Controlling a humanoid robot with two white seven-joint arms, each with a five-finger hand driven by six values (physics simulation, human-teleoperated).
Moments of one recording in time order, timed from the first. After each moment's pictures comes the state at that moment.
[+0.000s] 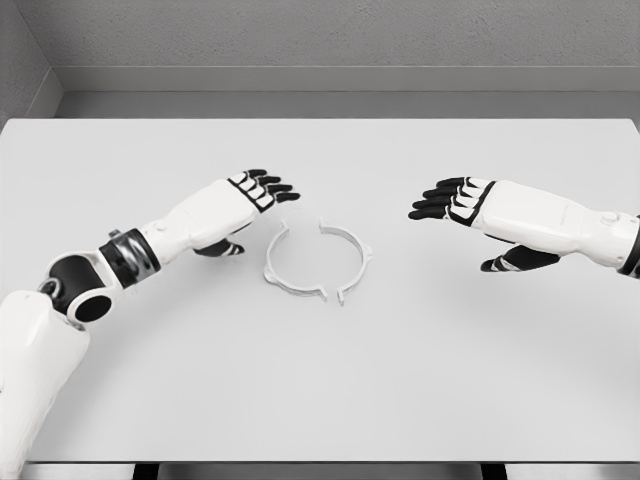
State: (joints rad) left arm -0.34 0.36 -0.28 -1.46 -0.88 -0.61 -0.28; right arm -0.29 -0.86 0.28 -1.76 0.18 -0.61 0.55
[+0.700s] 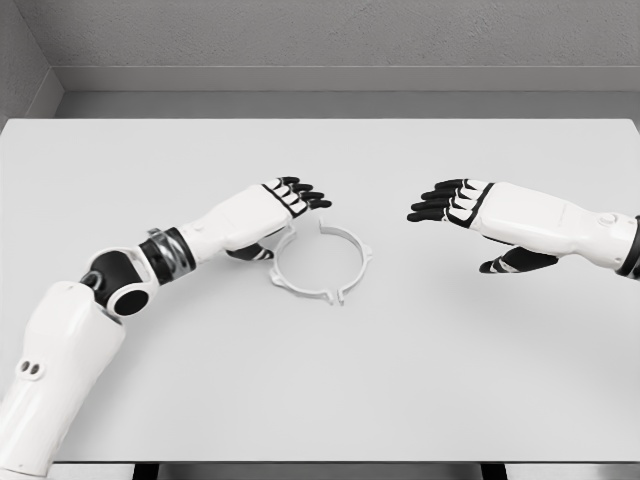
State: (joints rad) left arm -0.39 0.28 -0.35 -1.38 -0.90 -0.61 -0.28; right arm -0.29 -0.85 0.28 -1.77 0.18 -0.61 0.55
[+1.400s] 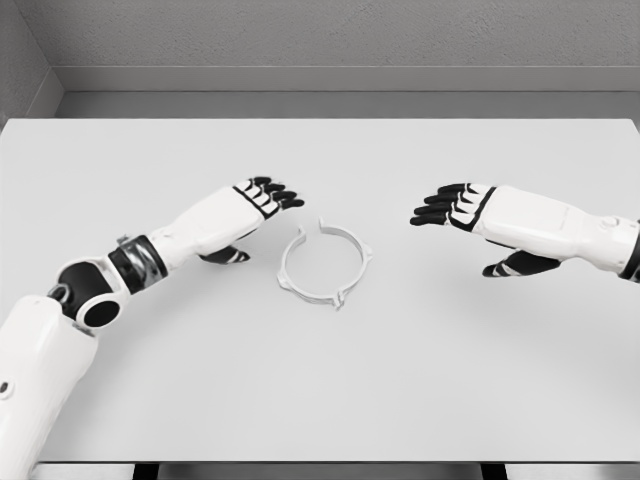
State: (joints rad) left arm -0.31 0.34 -0.28 -1.46 -0.88 -0.61 -0.28; right arm -0.28 -0.86 0.28 -1.77 0.19 -0.61 0.55
